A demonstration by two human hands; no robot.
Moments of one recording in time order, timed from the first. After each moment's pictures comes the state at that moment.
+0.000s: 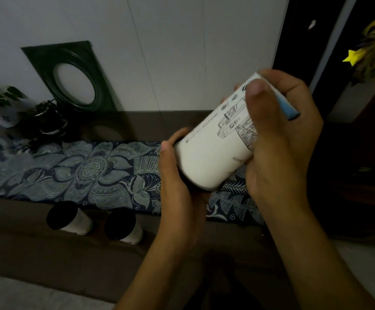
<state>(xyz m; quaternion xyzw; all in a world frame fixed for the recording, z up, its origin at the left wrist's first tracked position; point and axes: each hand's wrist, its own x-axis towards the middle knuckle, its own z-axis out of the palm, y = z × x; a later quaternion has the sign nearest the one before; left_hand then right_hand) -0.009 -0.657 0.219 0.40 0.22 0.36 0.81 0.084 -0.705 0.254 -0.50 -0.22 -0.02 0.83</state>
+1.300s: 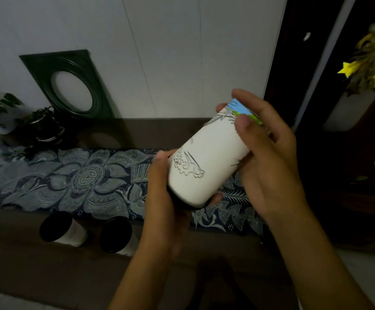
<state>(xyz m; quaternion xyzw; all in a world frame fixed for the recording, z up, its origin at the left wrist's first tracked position) -0.016 -0.632 0.210 0.43 0.25 0.28 0.82 0.099 -0.711 0.239 -0.47 -0.26 0.18 0.82</state>
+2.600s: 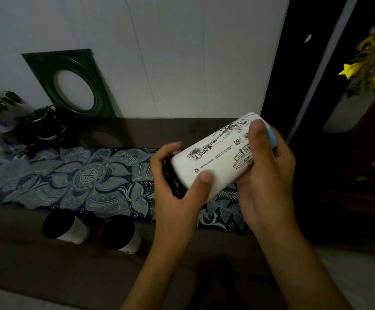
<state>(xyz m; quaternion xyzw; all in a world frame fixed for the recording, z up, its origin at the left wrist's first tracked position) -0.024 -0.635 0.194 0.58 0.21 0.39 0.69 0.075 -0.707 0.226 -0.44 -0.14 0.17 0.87</state>
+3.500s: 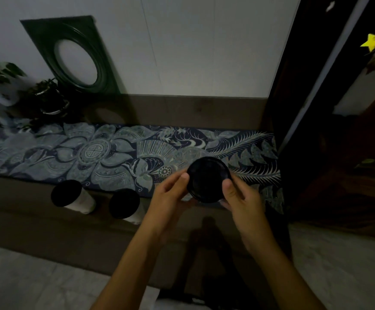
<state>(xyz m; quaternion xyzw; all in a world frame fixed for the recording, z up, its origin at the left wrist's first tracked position) -0.058 -0.601 0.108 0.51 0.33 0.18 0.77 0.041 -0.730 0.094 -0.67 -0.20 0.28 0.66</state>
